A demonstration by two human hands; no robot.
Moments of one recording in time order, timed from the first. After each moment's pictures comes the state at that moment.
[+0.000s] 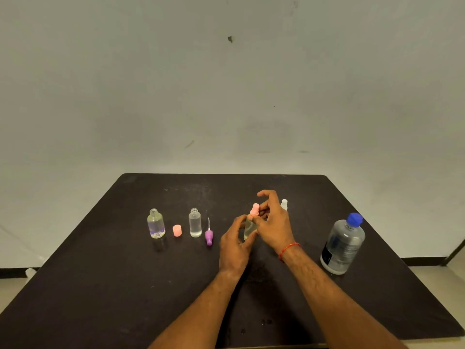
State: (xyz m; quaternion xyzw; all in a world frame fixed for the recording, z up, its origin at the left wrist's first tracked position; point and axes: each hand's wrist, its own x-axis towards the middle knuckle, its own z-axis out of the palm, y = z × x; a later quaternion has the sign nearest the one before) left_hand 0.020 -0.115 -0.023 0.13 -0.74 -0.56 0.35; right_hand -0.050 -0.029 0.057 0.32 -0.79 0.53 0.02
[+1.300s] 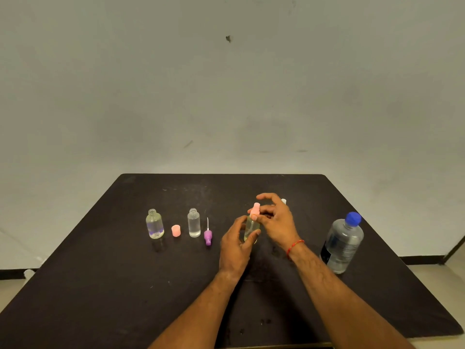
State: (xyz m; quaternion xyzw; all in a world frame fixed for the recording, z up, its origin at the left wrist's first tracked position) left_hand 0.019 -0.112 -0.023 0.12 -0.75 -0.54 0.36; right_hand -0.065 -0.020 0.053 0.29 -0.74 0.60 -0.08
